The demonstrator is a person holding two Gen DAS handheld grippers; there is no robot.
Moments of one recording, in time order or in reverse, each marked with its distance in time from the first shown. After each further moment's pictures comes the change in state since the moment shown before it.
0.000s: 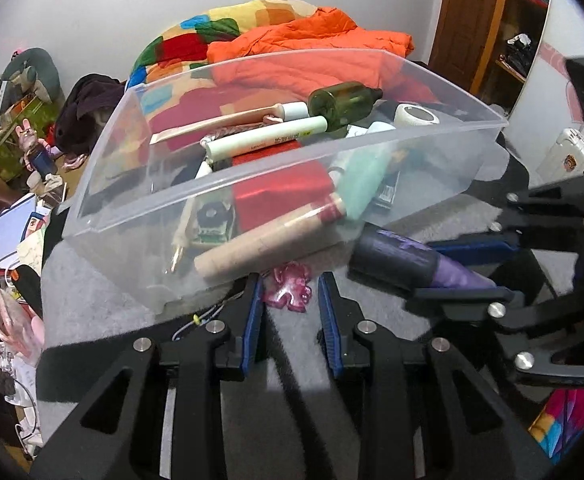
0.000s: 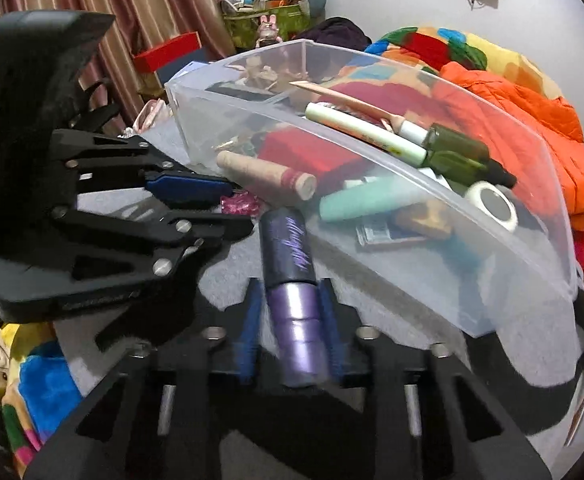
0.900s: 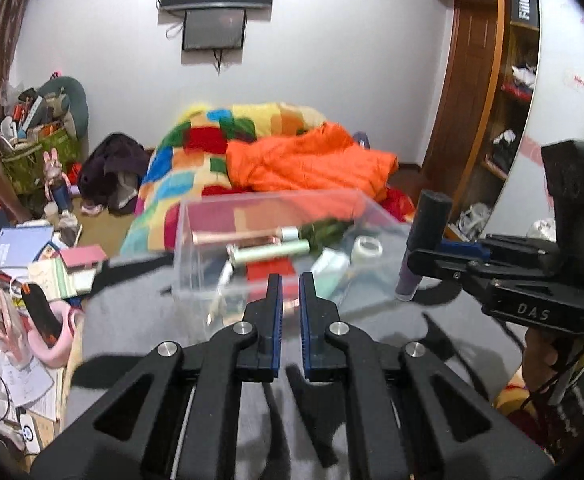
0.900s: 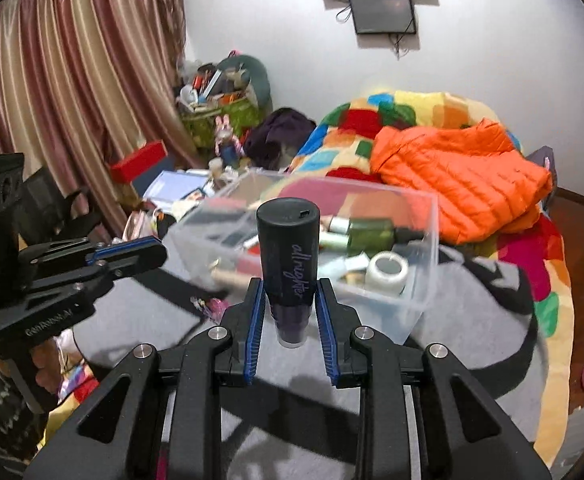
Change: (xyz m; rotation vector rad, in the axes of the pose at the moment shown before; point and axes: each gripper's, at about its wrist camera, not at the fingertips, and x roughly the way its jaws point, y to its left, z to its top) left arm -0.127 0.007 0.002 -0.124 -0.376 -0.034; right arm -0.103 -0.002 0.012 0.200 -0.340 -0.104
